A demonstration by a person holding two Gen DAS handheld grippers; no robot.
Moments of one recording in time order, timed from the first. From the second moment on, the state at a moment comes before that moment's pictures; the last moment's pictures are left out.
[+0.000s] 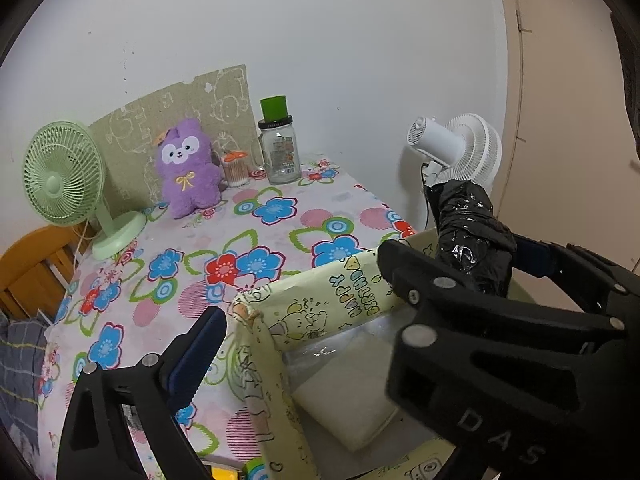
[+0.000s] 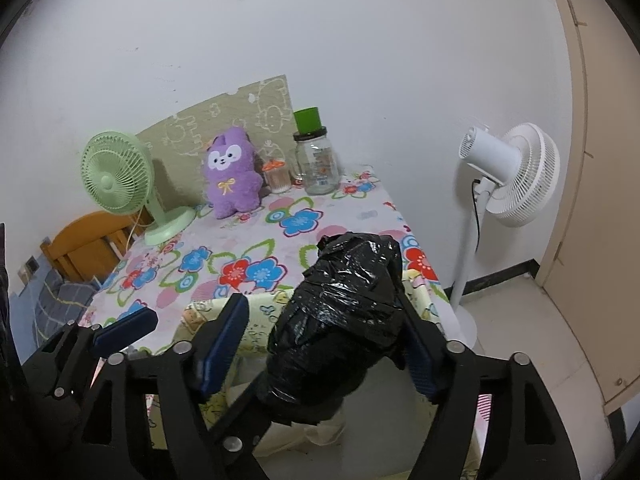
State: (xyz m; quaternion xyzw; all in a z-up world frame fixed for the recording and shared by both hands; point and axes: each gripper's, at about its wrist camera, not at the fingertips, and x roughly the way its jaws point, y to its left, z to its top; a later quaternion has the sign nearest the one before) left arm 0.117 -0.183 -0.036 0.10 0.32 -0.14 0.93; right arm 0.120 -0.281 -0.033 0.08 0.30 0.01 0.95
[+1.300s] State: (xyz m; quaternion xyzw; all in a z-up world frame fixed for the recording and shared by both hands) left arm 0.066 -0.110 -0.012 0.06 0.28 -0.14 0.95; right arm 0.059 -0.206 -0.003 0.03 0.26 0.00 0.96
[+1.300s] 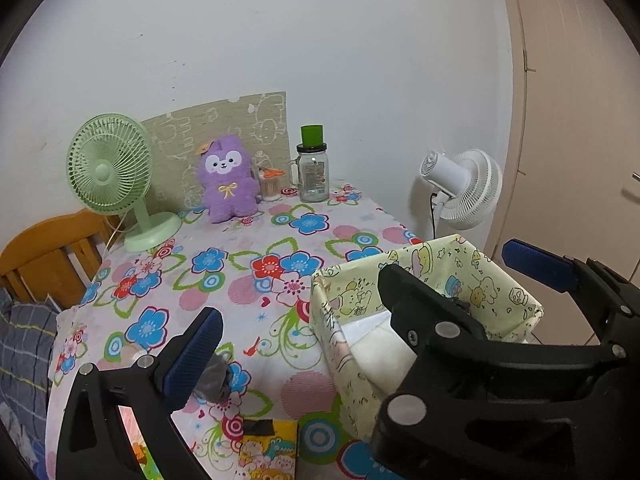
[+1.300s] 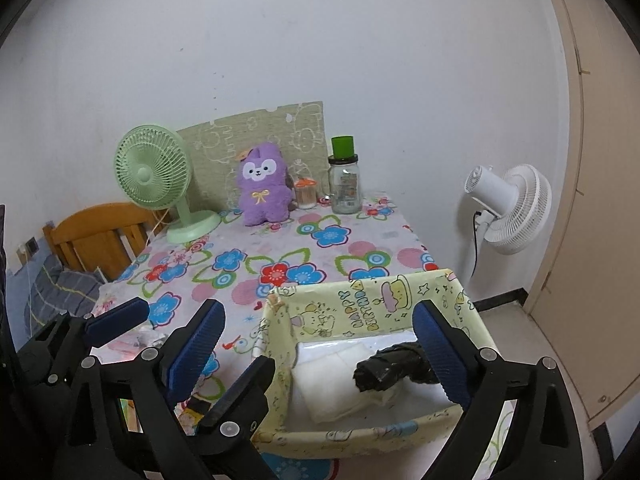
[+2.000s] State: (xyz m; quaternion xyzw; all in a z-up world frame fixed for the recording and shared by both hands) left arm 0.038 -0.065 -0.018 0.05 0.26 -0.12 0.96; right arm 0.038 -0.156 -0.012 0.02 0.26 0.01 0.97
